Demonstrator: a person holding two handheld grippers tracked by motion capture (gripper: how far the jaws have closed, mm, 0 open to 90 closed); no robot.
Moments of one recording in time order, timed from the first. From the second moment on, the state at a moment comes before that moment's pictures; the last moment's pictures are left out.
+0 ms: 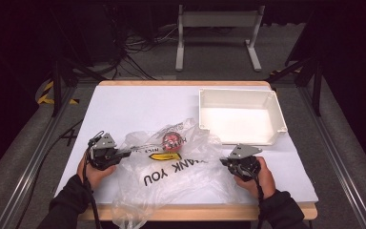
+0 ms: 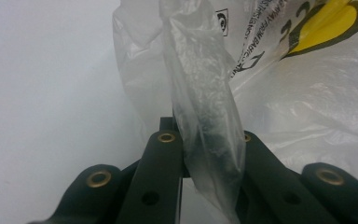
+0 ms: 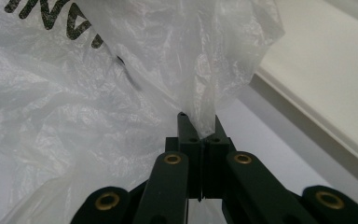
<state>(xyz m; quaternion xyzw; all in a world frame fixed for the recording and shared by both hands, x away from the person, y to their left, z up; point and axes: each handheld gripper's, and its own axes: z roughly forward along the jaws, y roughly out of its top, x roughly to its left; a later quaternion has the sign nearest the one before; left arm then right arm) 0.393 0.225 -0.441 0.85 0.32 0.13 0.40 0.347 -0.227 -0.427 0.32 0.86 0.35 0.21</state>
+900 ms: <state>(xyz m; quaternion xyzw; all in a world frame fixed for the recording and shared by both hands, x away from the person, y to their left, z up) 0.359 0.257 -0.401 0.80 0.32 0.22 0.45 0.349 -0.225 -0.400 0.30 0.82 0.42 0.25</state>
